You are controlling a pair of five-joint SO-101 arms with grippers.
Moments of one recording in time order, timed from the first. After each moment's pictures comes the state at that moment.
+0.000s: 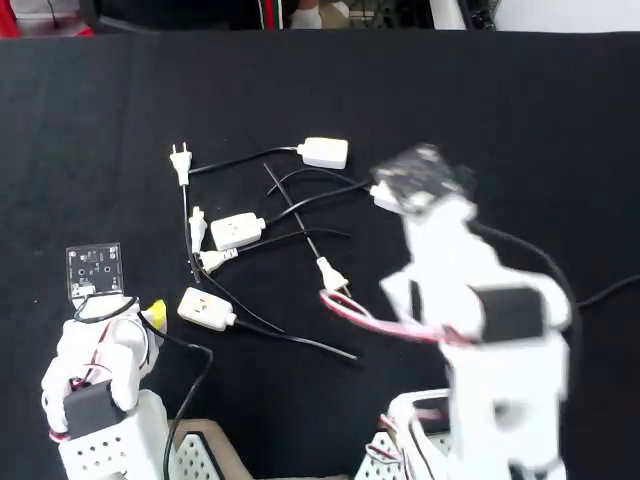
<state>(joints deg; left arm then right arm) -24.6 -103.7 87.2 73.7 -14.0 -10.2 -47.3 28.0 96.1 19.5</state>
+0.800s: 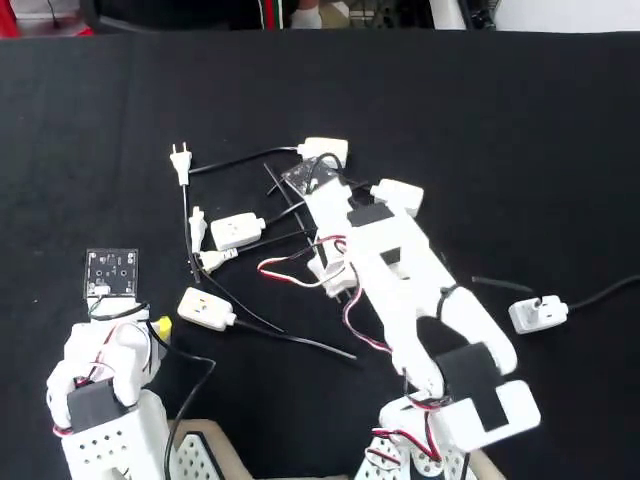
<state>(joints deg) -25.0 -103.5 91.1 74.2 -20.6 -19.5 -3.0 38.1 57.1 16.1</state>
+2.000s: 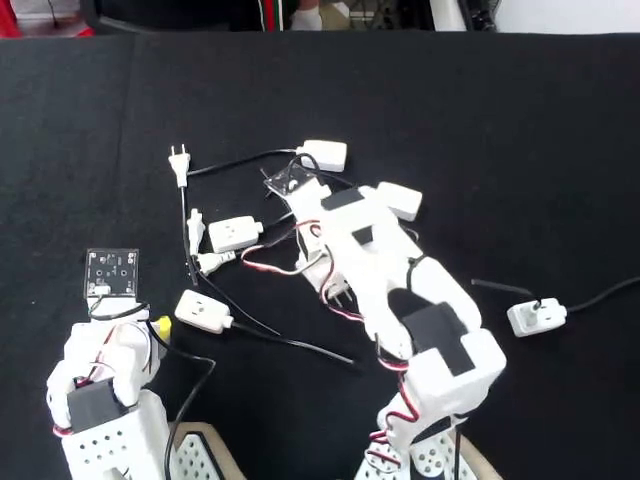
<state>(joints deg) -25.0 -103.6 91.1 74.2 -20.7 -22.9 13.0 24.7 64.6 16.0</state>
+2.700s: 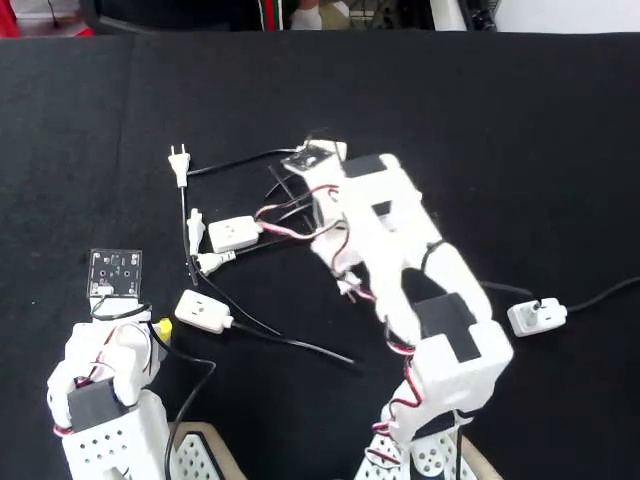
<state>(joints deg) -25.0 -103.5 91.6 74.2 -22.3 -15.0 13.3 13.8 78.3 20.9</state>
